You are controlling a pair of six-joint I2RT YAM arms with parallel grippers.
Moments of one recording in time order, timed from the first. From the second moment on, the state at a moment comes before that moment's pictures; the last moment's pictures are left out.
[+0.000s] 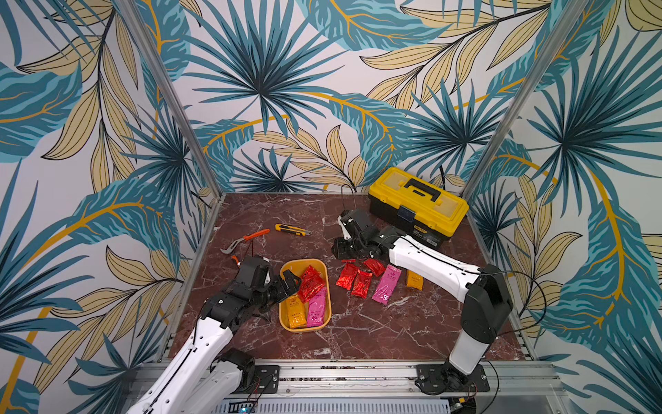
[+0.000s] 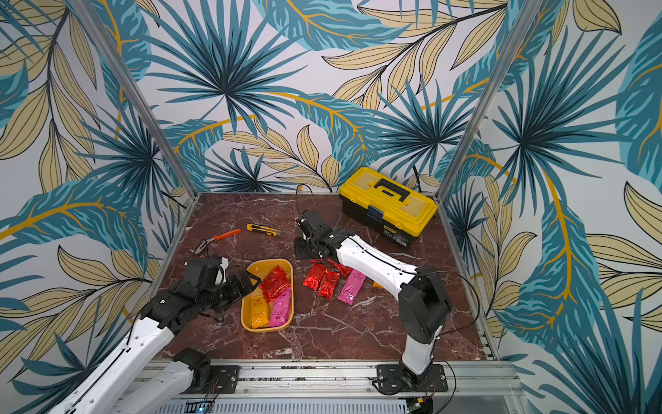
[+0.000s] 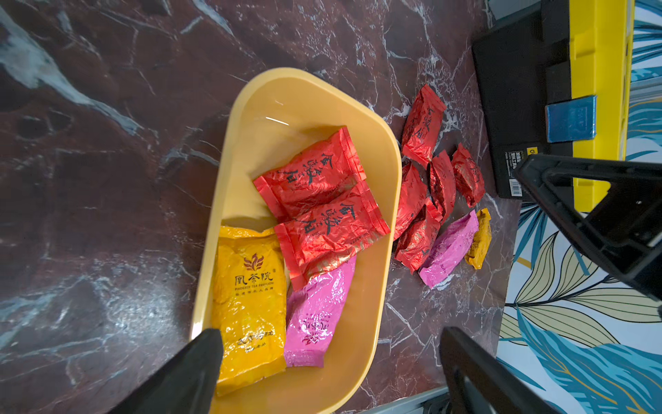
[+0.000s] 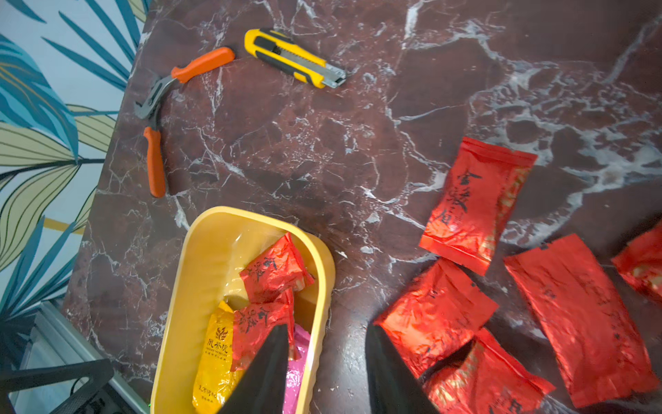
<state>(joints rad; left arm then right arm) -0.33 0.78 0.69 -0.74 0.23 -0.90 0.75 1.82 1.56 -0.64 -0.03 0.51</state>
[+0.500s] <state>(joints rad) -0.16 0.69 0.63 -0.78 0.33 -0.88 0.86 2.03 1.79 -0.85 -0.06 0.36</state>
